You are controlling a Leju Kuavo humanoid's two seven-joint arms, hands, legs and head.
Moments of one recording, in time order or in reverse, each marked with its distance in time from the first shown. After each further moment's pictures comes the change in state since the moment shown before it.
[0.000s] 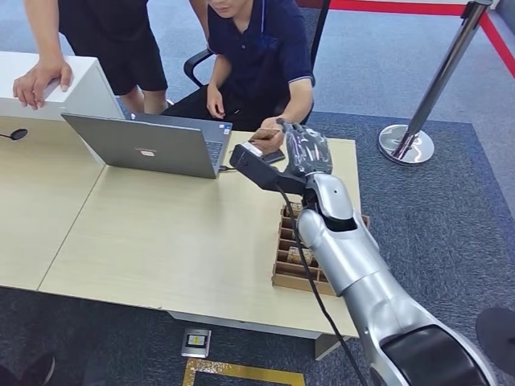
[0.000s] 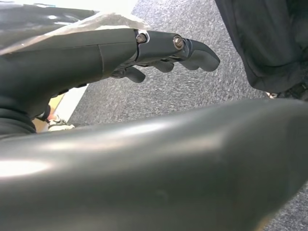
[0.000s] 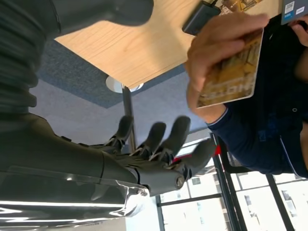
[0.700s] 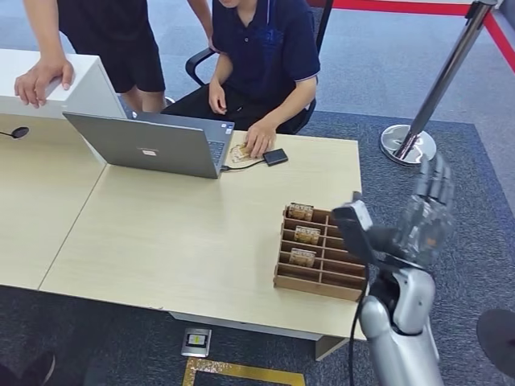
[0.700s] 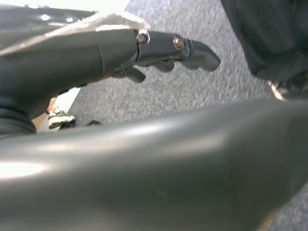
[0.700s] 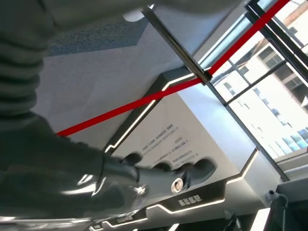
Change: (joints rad) left arm 0.009 -0.027 0.053 -0.003 0.055 -0.078 -0.079; right arm 1.243 -0.108 -0.628 -1.559 -0.230 -0.319 -0.190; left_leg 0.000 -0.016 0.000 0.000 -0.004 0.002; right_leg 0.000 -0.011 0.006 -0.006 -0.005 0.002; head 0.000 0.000
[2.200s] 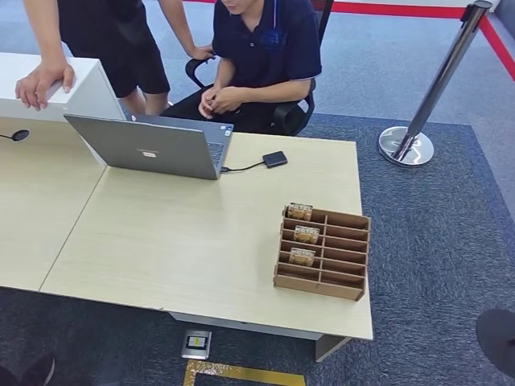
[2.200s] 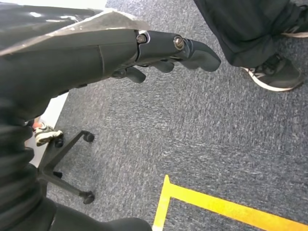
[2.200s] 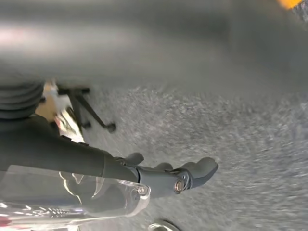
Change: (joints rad) left arm -0.002 0.010 -0.048 0.004 -0.102 -0.016 0.004; right arm -0.479 0.032 -1.138 1.711 0.361 0.402 0.133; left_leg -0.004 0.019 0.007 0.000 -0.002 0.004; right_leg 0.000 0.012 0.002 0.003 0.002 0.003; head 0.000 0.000
